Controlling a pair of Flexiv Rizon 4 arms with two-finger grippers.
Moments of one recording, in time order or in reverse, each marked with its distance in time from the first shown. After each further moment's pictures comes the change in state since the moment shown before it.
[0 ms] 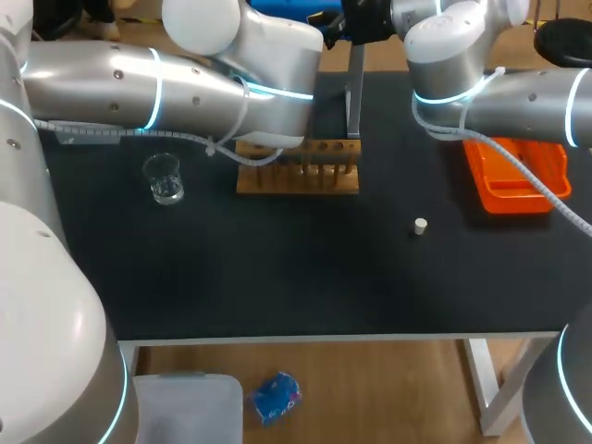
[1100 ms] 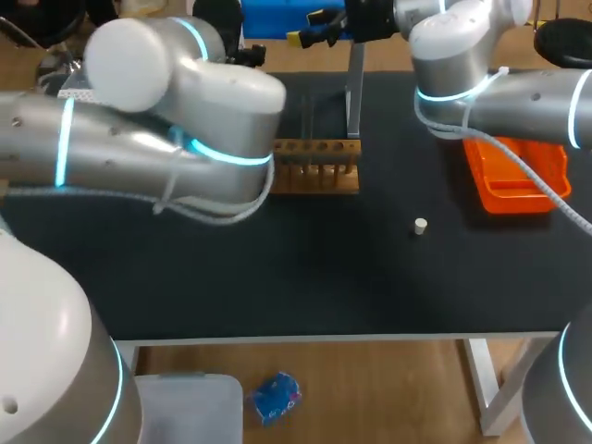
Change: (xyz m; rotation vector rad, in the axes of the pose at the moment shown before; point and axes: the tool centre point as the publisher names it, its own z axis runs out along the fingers) left arm 0.025 0.033 -0.126 0.129 0.248 0.137; right arm 0.004 0.006 -0.008 -0.034 0.036 0.009
